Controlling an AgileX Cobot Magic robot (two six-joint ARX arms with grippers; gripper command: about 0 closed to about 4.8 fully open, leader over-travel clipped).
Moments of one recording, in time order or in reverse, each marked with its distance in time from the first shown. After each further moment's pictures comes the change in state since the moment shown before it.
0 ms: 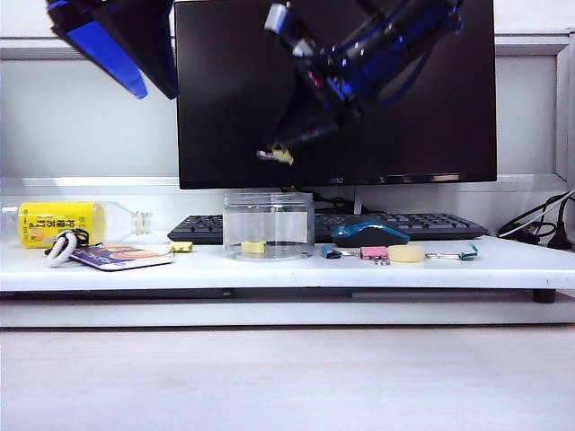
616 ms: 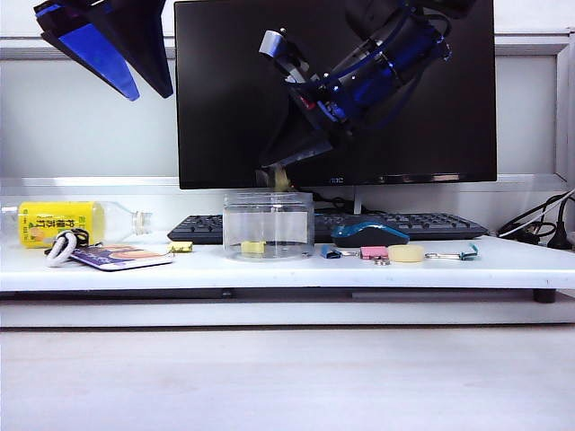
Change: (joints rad) left arm 0.043 -0.001 0.000 0.009 0.036 -0.022; right arm 0.001 0.050 0.000 0.055 -0.003 0.001
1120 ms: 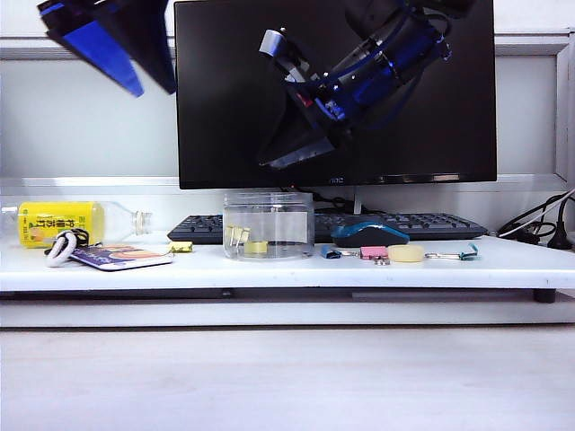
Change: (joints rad) left arm 0.000 0.000 0.000 0.039 0.000 0.001; right arm 0.000 -0.002 0.000 0.003 -0.001 0.008
